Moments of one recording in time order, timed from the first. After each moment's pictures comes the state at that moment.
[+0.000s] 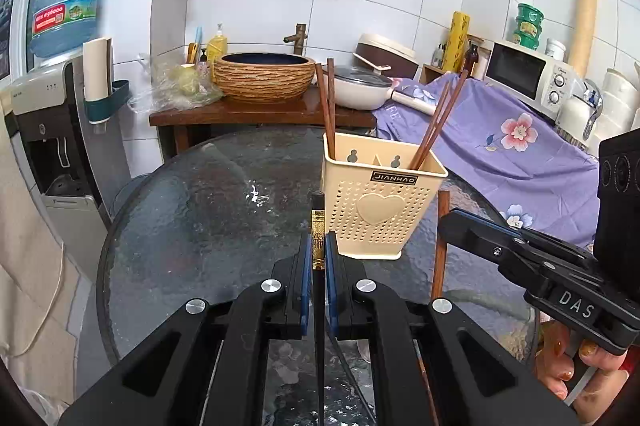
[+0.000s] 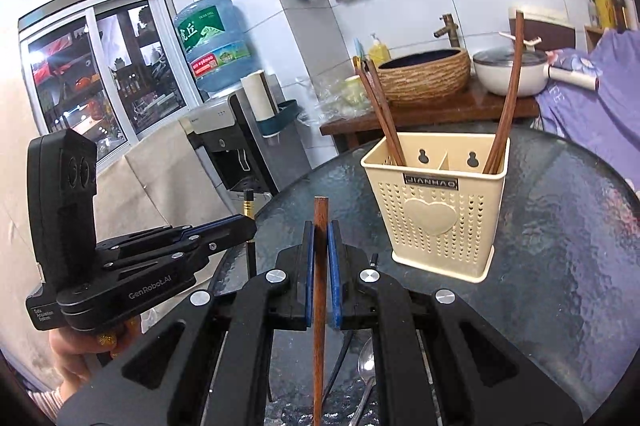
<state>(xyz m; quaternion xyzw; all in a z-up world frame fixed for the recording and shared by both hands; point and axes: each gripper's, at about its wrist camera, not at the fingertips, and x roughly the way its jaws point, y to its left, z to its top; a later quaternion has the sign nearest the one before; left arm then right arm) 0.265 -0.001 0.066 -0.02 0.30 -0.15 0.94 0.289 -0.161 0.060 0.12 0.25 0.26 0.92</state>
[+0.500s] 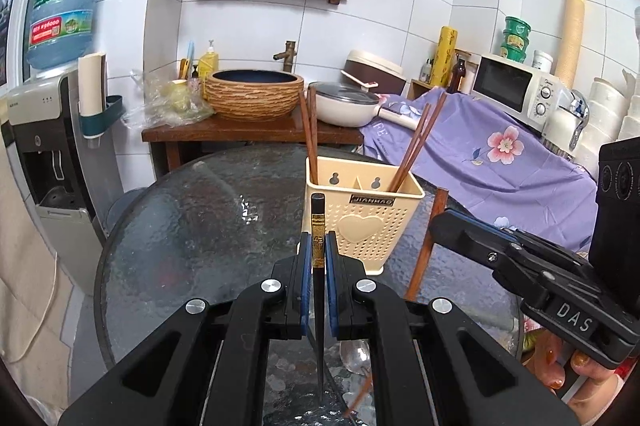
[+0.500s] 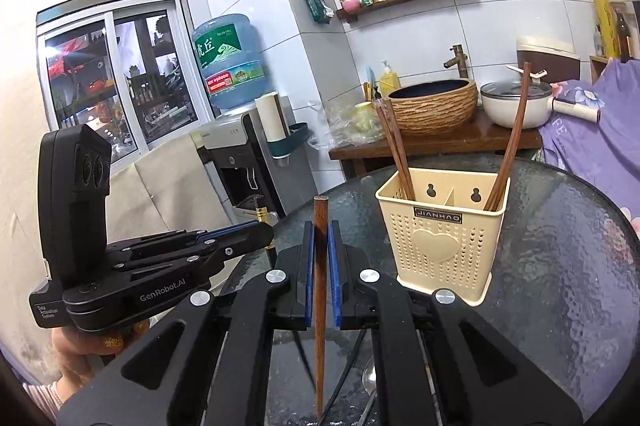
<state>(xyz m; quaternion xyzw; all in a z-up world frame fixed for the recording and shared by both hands) 0.254 -0.003 0.087 -0.03 0.27 -0.17 0.95 0.272 -0.158 0.084 0.10 0.21 0.27 0.93</state>
